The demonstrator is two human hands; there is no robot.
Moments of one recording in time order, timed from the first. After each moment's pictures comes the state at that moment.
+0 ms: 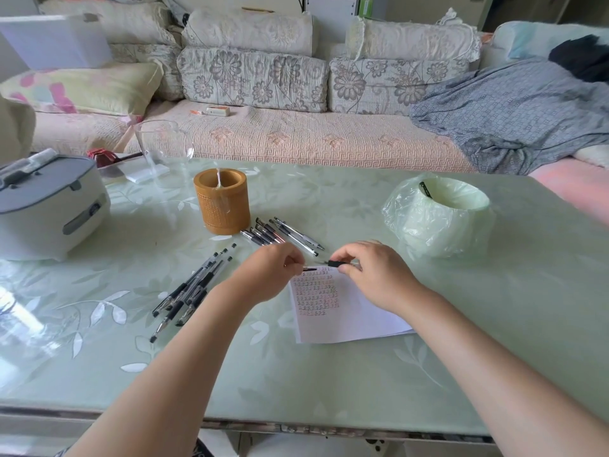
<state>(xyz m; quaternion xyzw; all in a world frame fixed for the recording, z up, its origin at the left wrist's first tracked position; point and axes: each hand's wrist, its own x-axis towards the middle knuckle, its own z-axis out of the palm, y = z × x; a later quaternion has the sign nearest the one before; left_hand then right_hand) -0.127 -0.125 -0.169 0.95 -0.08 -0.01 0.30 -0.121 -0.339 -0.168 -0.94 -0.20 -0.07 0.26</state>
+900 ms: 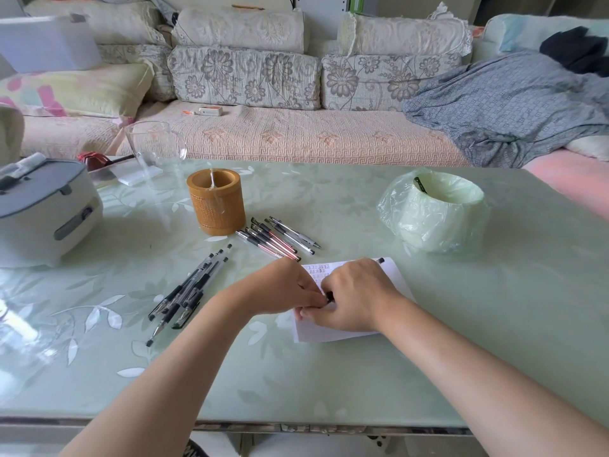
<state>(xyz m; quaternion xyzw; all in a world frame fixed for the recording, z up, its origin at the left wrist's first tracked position) -0.154 -0.142 -0.155 0.92 -0.12 -0.18 0.34 -0.146 -0.315 -0.177 -0.95 -0.30 -0.09 0.00</state>
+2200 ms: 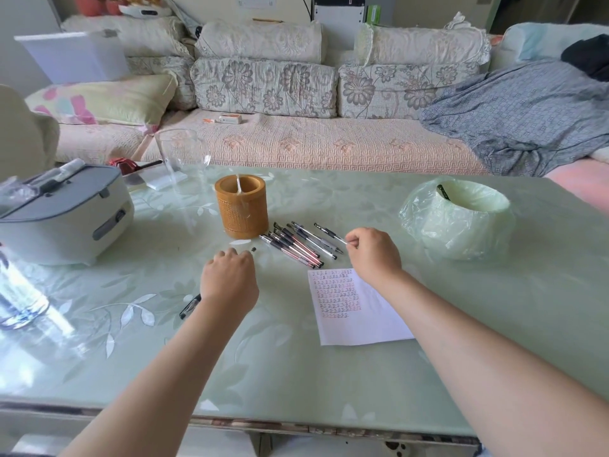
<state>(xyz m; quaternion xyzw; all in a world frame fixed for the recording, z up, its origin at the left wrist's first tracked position) -0.147 -0.059 -0.183 0.99 0.09 0.08 -0.01 -0.065 -0.296 -0.191 -0.95 -0.06 -0.14 0.26</state>
